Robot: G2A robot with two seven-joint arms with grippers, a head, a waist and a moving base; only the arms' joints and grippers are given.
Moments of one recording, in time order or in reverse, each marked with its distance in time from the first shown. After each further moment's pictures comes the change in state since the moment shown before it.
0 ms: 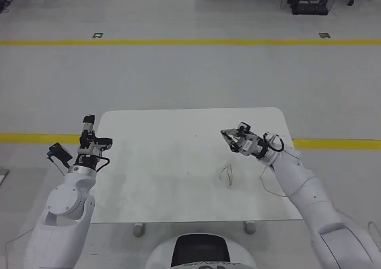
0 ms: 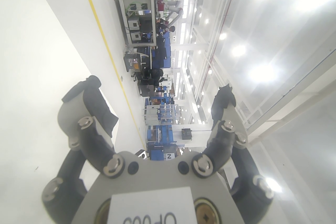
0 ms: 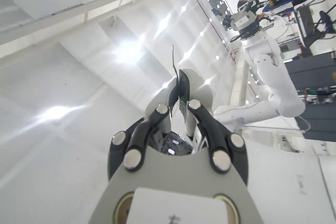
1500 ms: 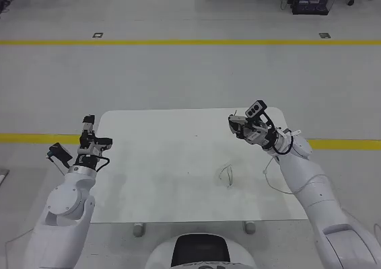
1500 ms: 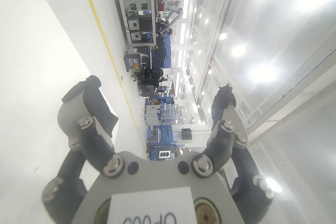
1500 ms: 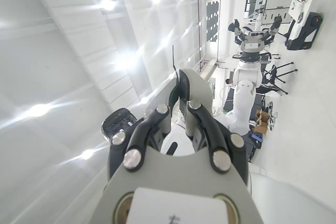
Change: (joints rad) left arm 0.000 0.000 0.000 0.000 0.000 0.000 0.000; right arm 0.003 0.016 0.073 -0.095 -0.045 -0.312 0.016
